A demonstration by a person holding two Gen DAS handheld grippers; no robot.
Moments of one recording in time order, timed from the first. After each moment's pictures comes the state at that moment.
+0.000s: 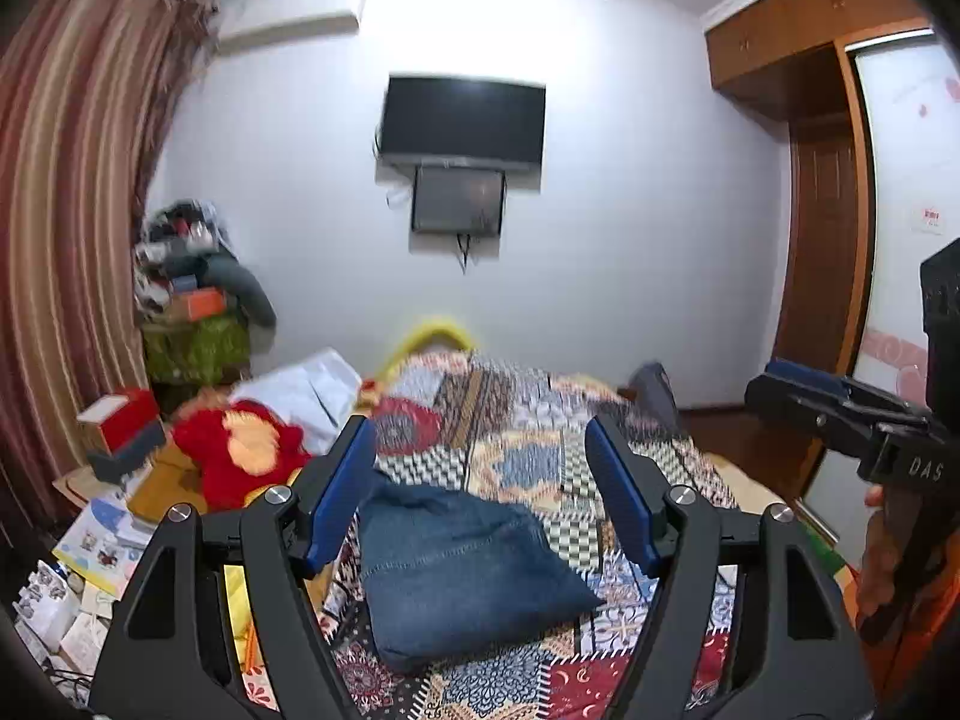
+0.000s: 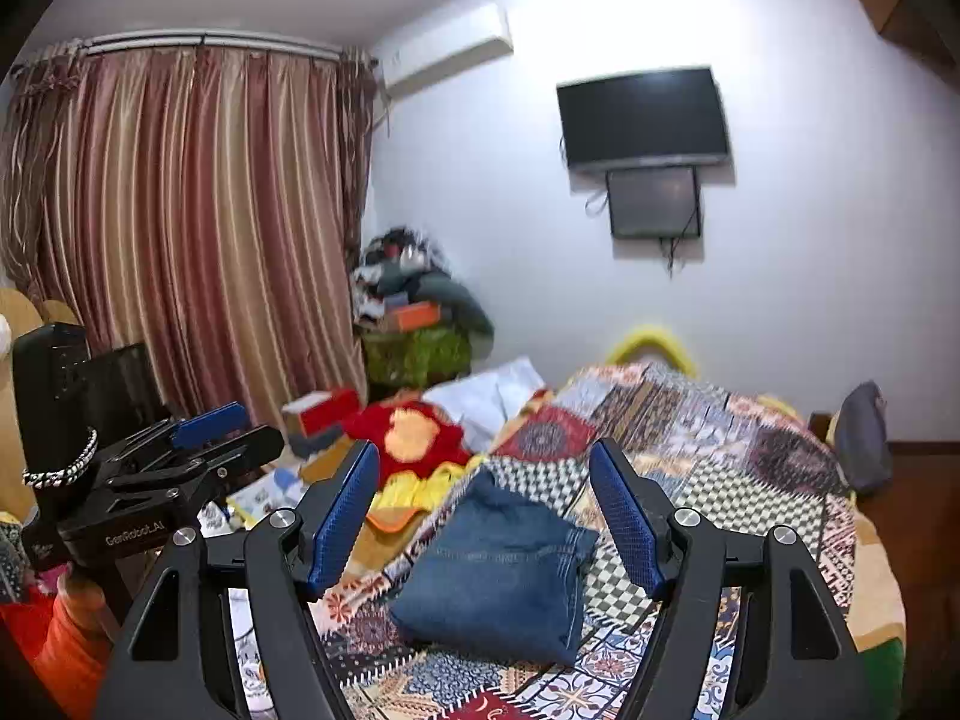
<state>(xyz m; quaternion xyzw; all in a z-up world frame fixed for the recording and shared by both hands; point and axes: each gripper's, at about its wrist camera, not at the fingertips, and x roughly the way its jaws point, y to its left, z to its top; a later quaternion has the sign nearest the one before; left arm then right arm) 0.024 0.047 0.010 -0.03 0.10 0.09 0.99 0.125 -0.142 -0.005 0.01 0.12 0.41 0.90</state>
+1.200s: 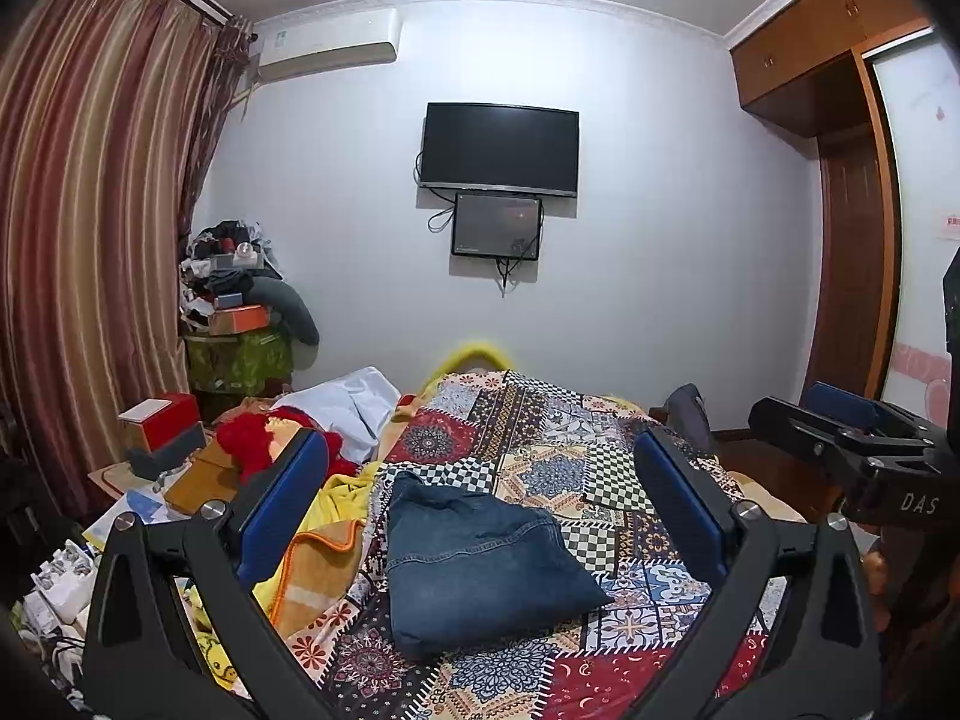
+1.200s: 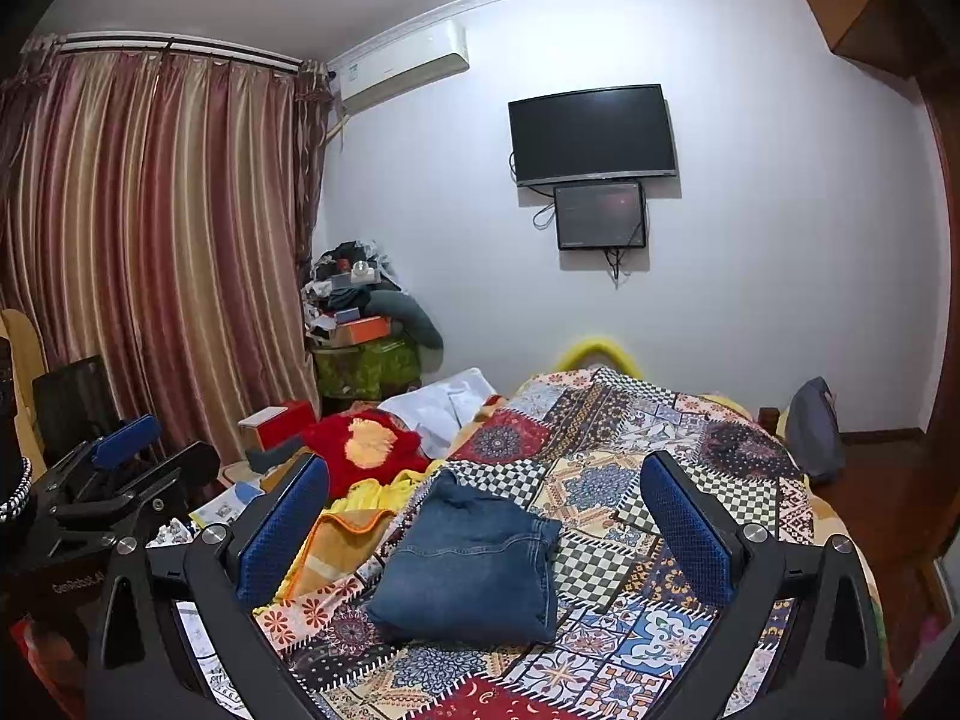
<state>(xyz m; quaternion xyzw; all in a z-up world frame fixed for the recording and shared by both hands) -0.007 0.026 -0.005 -0.03 0.08 0.15 0.99 0.092 -0.150 -0.011 0.01 0.12 0.34 0.93</state>
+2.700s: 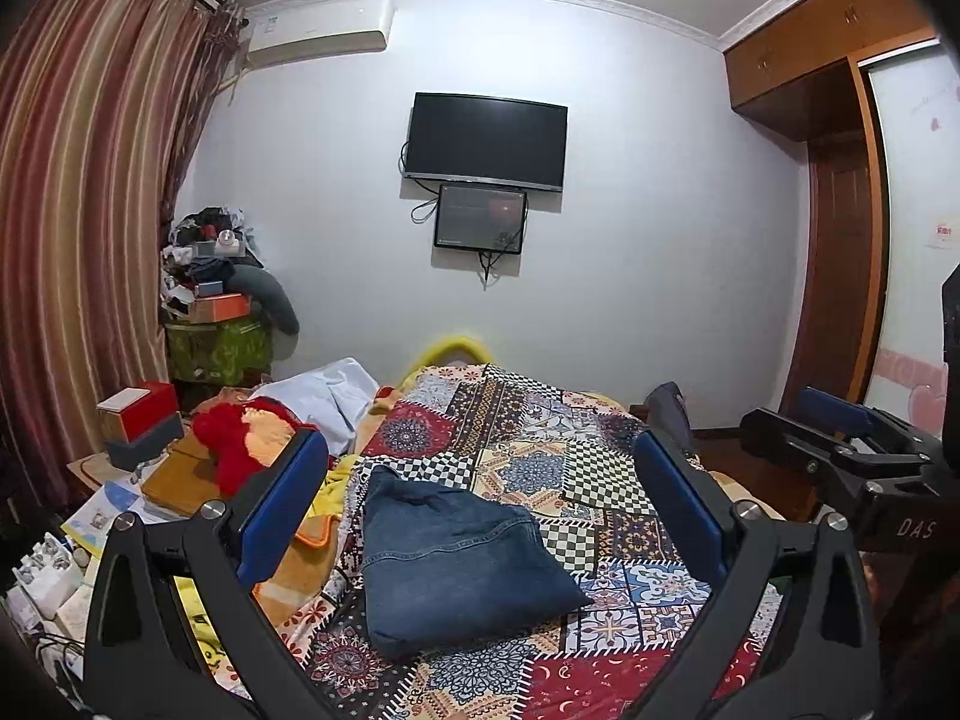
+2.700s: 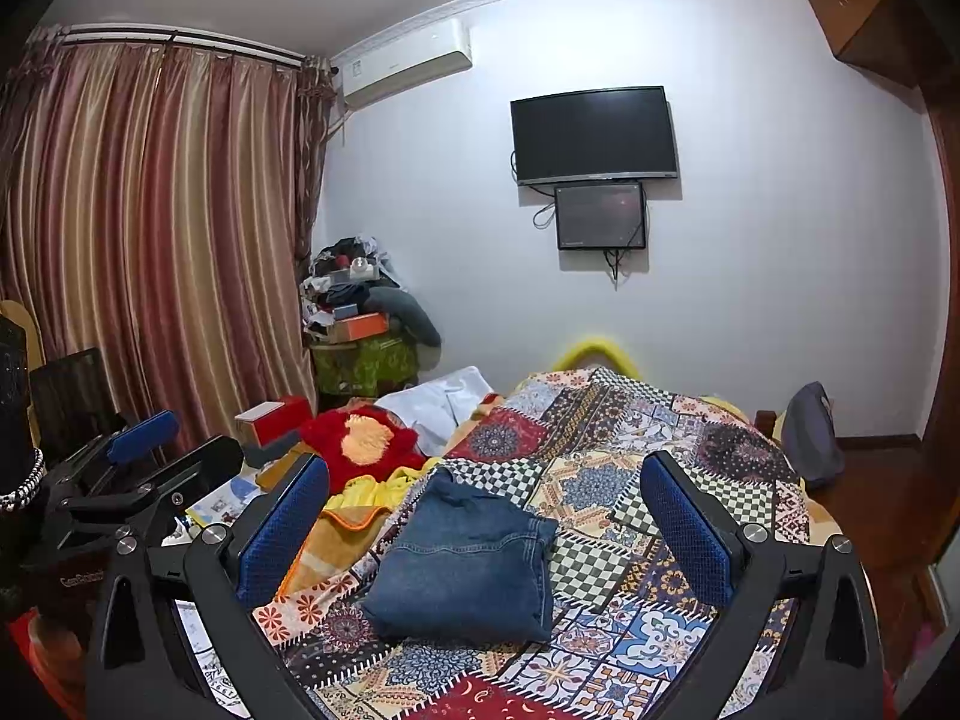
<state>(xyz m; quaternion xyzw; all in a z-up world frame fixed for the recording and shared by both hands) 0.007 0.014 -0.007 -0.05 0.09 0.13 0.99 0.095 -0.152 -0.011 0.01 0.12 0.35 0.93</state>
